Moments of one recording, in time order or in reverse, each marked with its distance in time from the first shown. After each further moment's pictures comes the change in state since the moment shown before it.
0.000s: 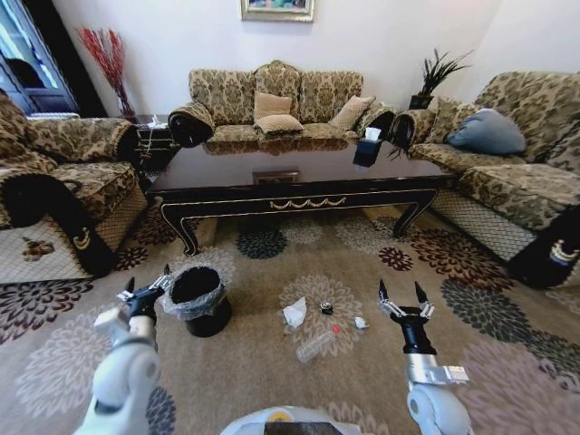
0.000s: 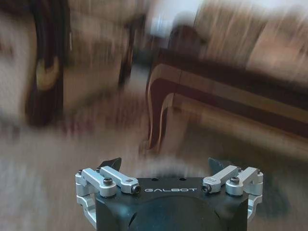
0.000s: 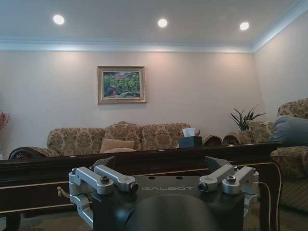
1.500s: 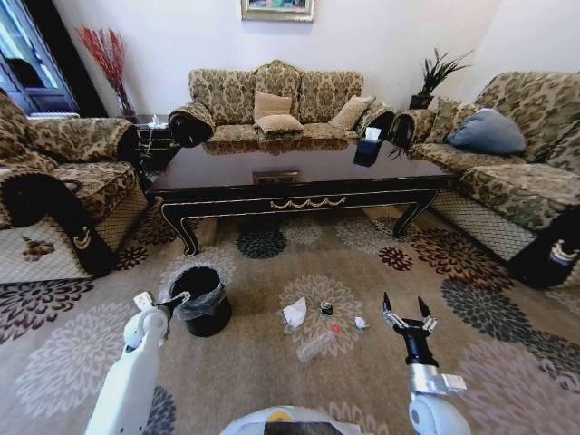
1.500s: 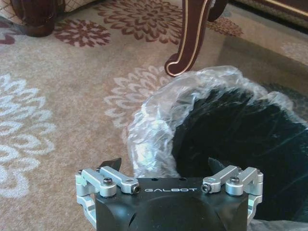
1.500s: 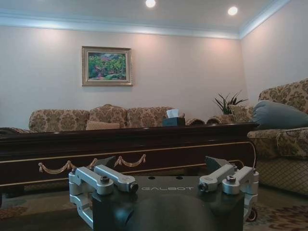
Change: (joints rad) left arm -0.250 0.053 0.069 0.536 -0.033 0.063 0.061; right arm -0.005 0.003 0.007 -0.087 -0.012 0.008 0.029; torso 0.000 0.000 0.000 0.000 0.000
